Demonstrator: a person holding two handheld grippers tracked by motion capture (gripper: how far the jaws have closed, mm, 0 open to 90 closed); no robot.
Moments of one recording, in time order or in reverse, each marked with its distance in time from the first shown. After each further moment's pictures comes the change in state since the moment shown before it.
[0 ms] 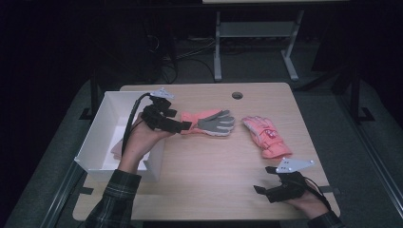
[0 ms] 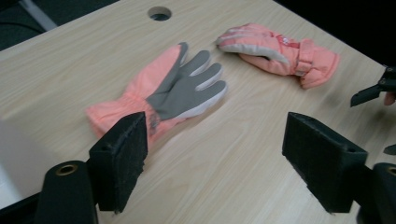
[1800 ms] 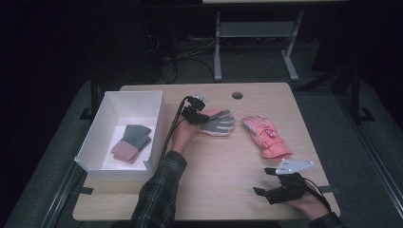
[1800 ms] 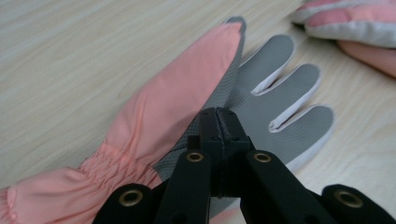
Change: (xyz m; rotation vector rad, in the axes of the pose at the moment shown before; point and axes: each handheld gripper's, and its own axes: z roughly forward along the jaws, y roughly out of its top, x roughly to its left) left arm 0.041 0.003 0.172 0.114 0.110 -0.009; right arm 0.002 -0.001 0.000 0.002 0.020 -0.015
